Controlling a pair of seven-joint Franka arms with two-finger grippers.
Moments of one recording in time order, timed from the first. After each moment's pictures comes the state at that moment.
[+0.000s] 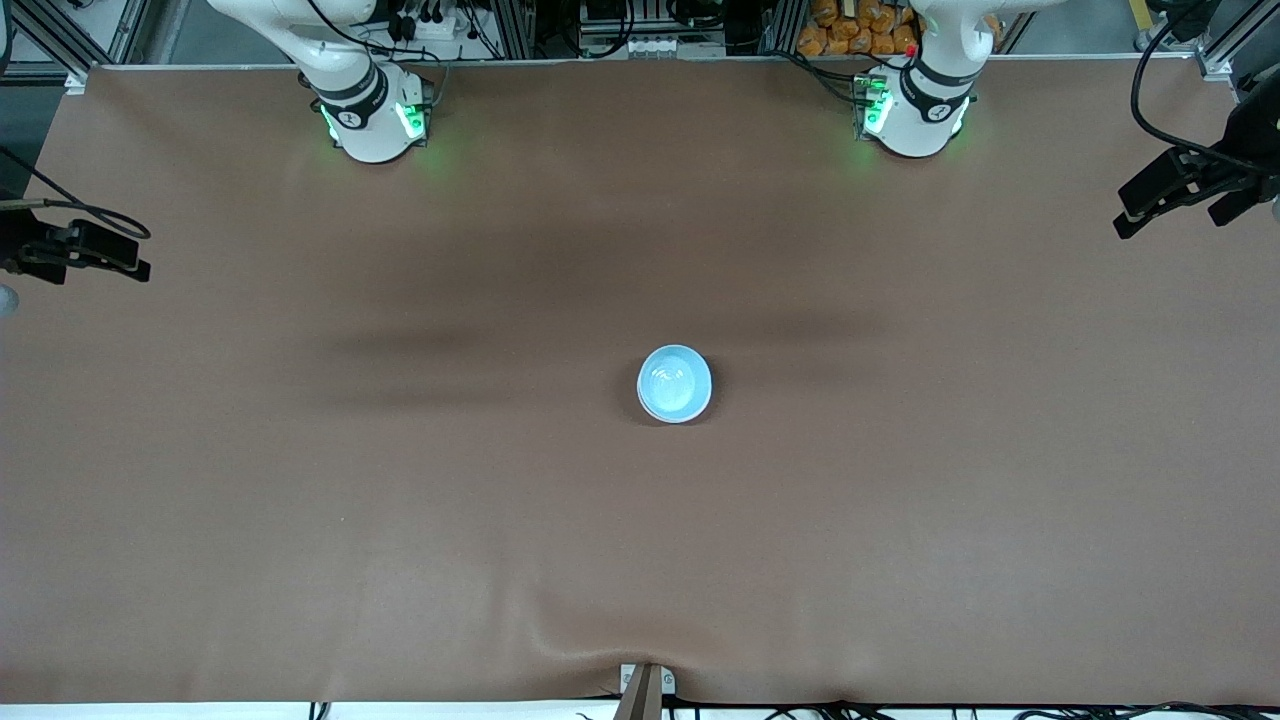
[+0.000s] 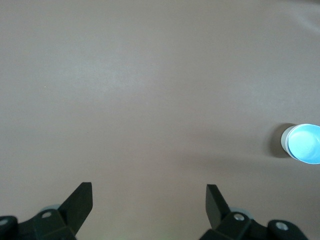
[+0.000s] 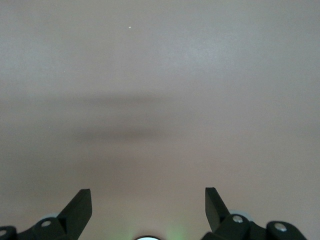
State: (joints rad) left arm 0.07 -0.08 -0.13 -1.55 0.00 1.53 -0.20; right arm -0.08 0.05 0.00 -1.55 0.01 1.47 -0.11
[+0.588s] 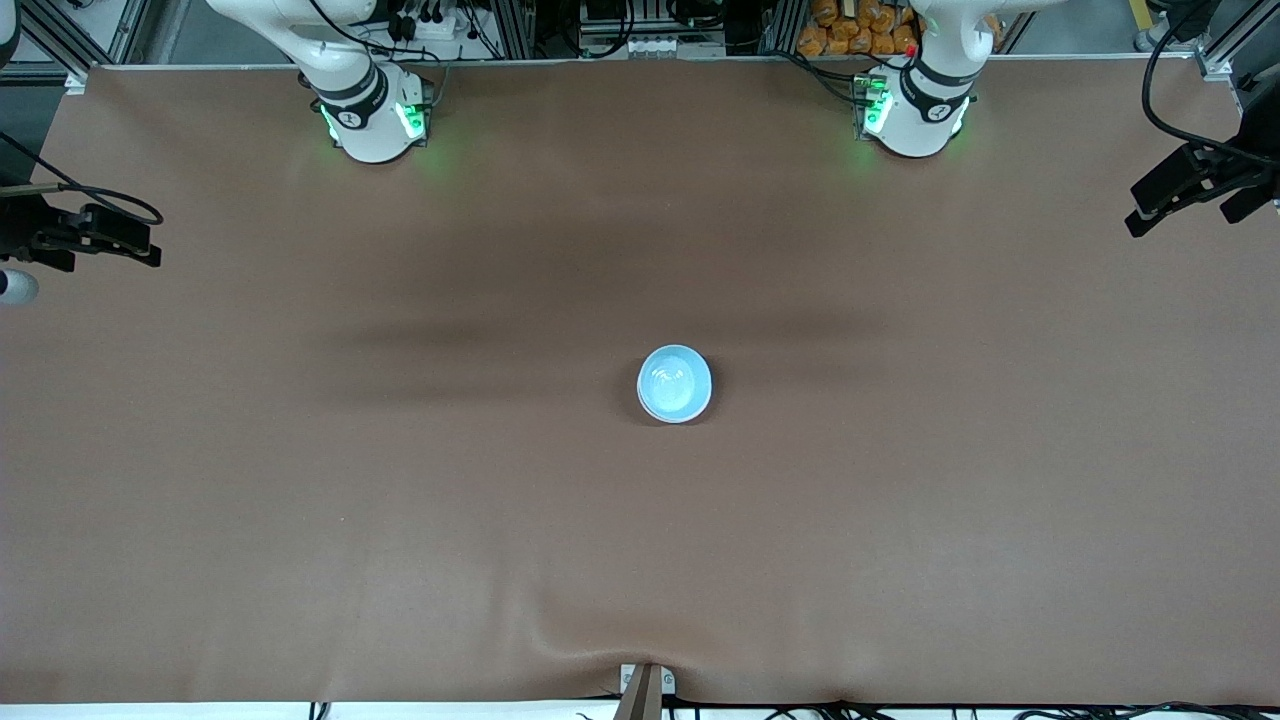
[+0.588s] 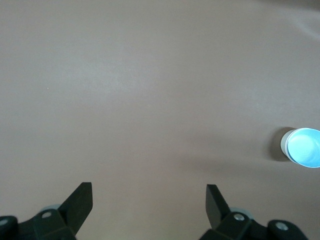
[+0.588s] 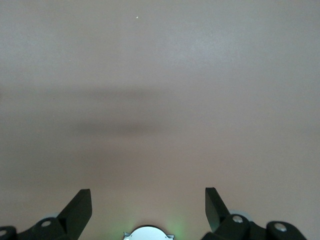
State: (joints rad) left arm 0.07 -0.08 -0.12 -1.54 0.00 1.53 -0.20; right arm -0.06 0.05 0.00 -1.52 0.01 1.42 -0.10
